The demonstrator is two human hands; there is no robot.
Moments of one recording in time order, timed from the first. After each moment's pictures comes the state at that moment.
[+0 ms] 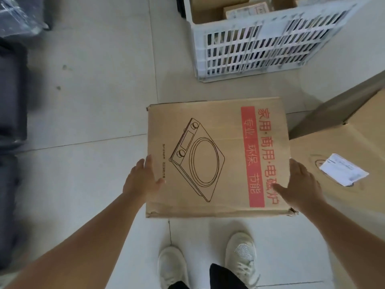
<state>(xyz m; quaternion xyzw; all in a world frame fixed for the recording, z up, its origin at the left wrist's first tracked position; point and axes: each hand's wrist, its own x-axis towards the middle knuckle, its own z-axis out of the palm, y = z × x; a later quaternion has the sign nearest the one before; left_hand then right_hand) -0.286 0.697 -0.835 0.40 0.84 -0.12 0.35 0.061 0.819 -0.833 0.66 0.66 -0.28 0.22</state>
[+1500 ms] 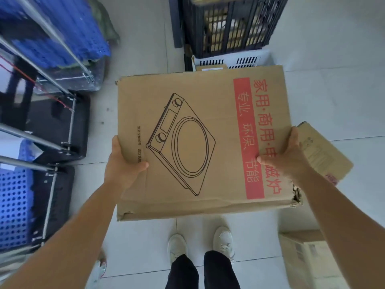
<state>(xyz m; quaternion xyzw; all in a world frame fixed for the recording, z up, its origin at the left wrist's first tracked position) -0.325 0.644 -0.483 0.24 0.87 0.28 0.32 0.022 0.818 -0.494 0.69 0.57 -0.43 -0.09</state>
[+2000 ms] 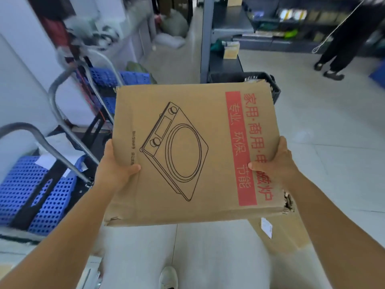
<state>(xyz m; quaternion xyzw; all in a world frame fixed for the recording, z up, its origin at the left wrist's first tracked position) -0.298 0.537 -0.268 0.23 0.88 0.37 0.20 0.012 0.774 -0.280 0.59 0.68 -0.41 -0.17</state>
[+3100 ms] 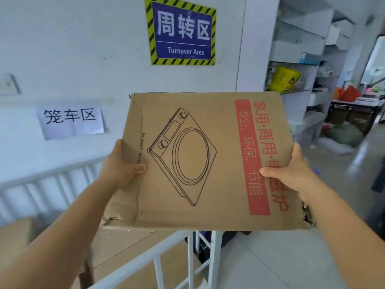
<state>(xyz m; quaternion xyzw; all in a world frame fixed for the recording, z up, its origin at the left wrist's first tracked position) -0.316 -0.025 -0.029 -0.04 0.88 0.45 -0.13 -0.251 0.372 -0.036 0.19 0.84 -0.48 -0.17</state>
